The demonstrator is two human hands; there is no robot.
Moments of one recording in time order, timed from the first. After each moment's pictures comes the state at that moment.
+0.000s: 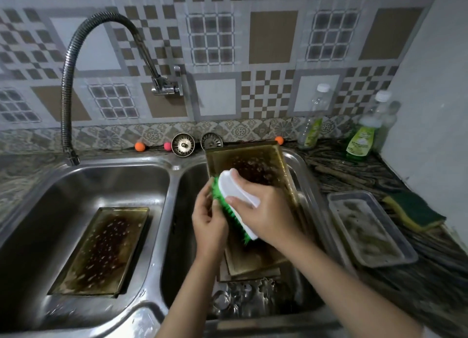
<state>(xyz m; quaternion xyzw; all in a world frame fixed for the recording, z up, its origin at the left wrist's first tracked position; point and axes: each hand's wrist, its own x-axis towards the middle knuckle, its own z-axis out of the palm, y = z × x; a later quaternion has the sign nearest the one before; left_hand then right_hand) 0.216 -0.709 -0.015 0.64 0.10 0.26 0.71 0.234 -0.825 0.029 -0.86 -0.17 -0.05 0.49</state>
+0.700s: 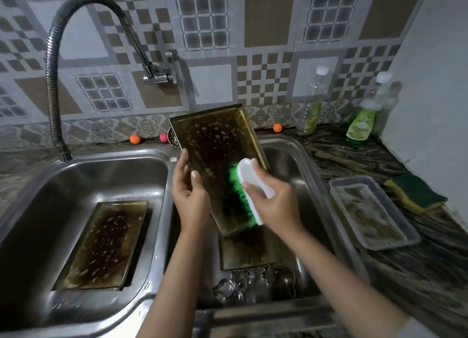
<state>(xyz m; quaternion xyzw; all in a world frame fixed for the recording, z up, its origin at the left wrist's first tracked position) 0.244 -0.673 -0.003 0.62 0.09 0.33 0.71 0.239 -0.831 -0.016 -0.83 -0.10 -0.15 0.53</state>
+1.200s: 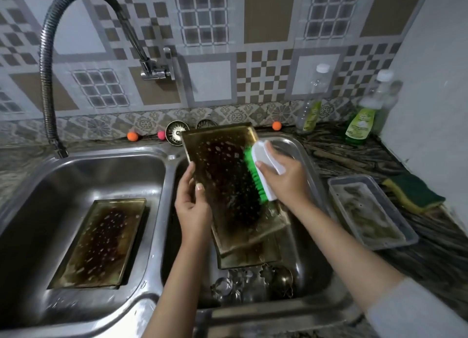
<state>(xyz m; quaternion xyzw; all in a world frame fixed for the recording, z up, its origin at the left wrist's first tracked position) 0.226 -0.683 -0.022 0.64 0.10 0.28 0.71 0.286 -0.856 -0.004 -0.83 -0.05 -0.16 0.53</state>
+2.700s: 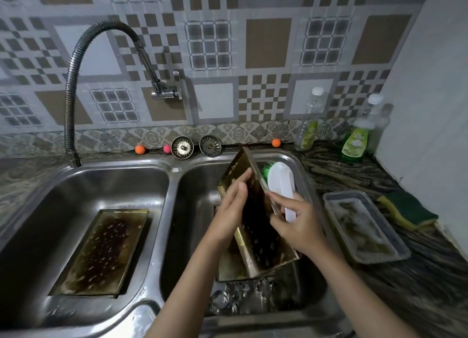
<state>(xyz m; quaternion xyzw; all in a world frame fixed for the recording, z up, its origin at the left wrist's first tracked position) 0.230 -0.718 0.001 0.71 -0.06 -0.02 0.70 0.218 -0.886 0.000 -0.83 -0.12 -0.10 0.53</state>
